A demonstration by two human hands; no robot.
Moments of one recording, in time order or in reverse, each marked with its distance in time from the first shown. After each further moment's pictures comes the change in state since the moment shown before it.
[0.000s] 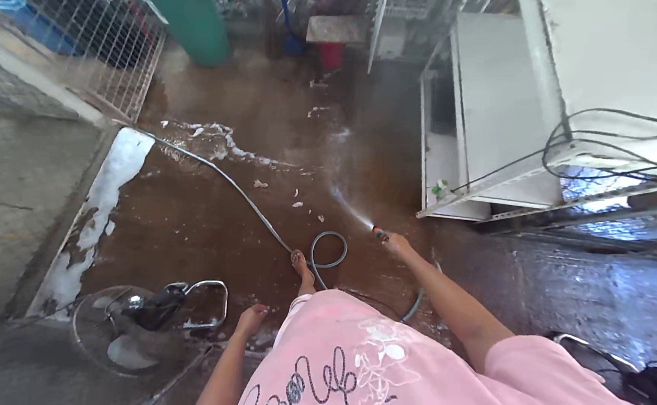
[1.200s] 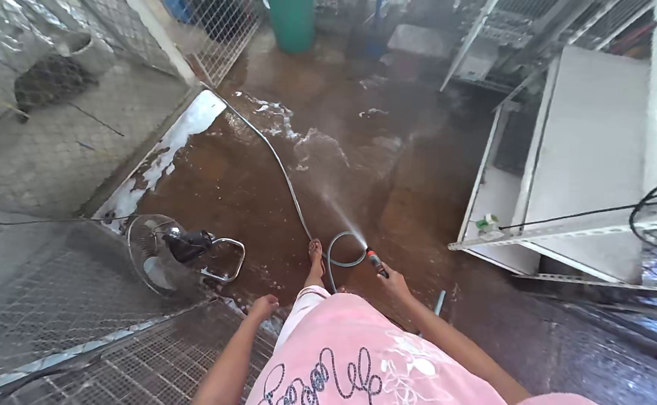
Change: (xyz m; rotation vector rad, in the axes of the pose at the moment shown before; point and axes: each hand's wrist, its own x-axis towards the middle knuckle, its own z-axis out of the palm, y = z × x) left_hand -0.041 -0.045 0.069 -0.157 0.026 -0.069; right_hand -0.037 -0.001 0.113 0.071 -0.061 -0.213
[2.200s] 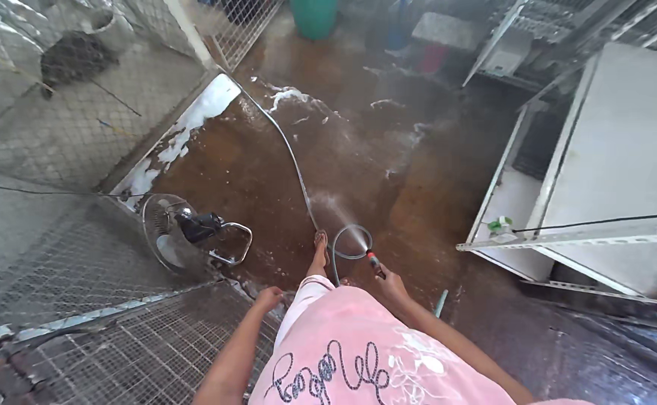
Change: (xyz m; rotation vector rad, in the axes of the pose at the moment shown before) left_hand -0.007 -0.016 0.021 -0.019 -0.017 -0.027; right_hand -0.009 0.002 0.030 -0.108 -0.086 0.008
